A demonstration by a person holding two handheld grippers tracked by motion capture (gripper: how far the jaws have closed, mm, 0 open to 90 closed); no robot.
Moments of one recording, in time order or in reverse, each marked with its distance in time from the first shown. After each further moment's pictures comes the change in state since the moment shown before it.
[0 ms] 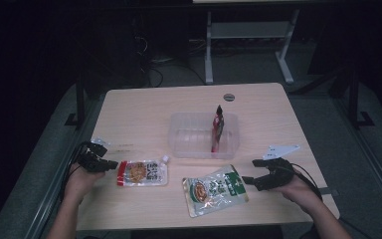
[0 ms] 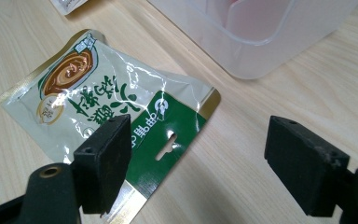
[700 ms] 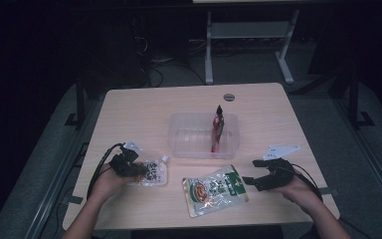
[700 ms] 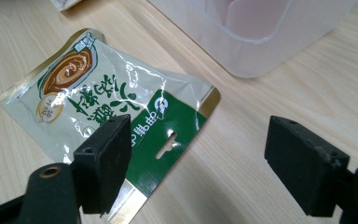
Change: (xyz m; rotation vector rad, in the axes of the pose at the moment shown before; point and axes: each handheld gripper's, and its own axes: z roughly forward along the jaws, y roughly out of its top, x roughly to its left) left arm -0.070 0.030 0.029 -0.006 -0.165 0.198; right arm 0.001 -0.001 -0.001 -0.002 -0.004 0.001
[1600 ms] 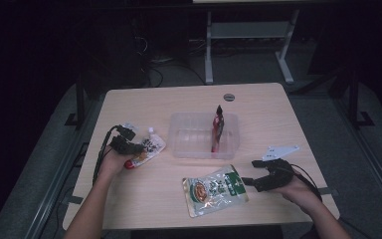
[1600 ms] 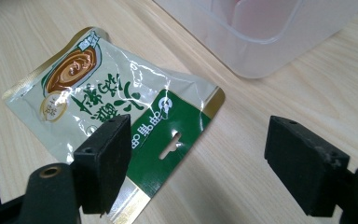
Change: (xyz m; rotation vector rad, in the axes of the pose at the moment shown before) left arm 0.059 0.033 0.018 -0.048 0.156 -0.108; right arm 0.001 0.000 0.001 0.004 0.010 -0.007
